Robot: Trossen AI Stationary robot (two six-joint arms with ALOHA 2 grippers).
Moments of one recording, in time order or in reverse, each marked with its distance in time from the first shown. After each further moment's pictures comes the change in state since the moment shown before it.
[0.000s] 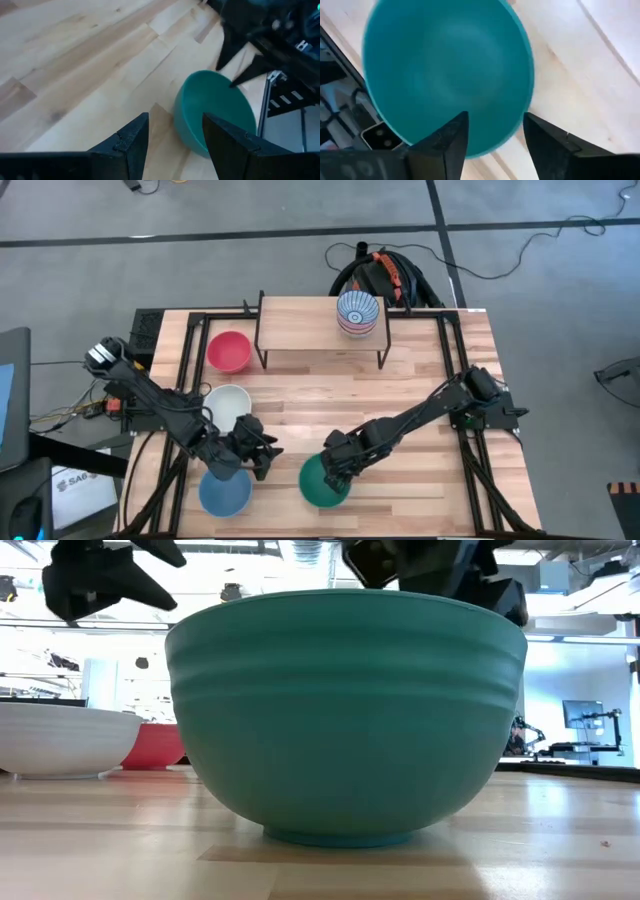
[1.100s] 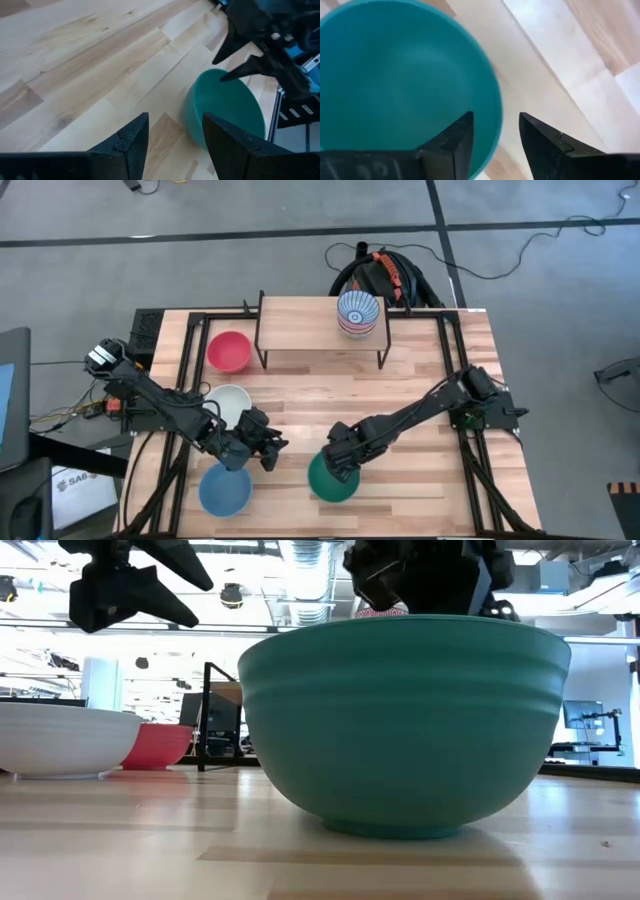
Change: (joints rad) left arm 0.083 0.012 0.000 0.013 0.043 -0.008; right arm -0.035 0.012 0.001 -0.164 0.132 -0.071
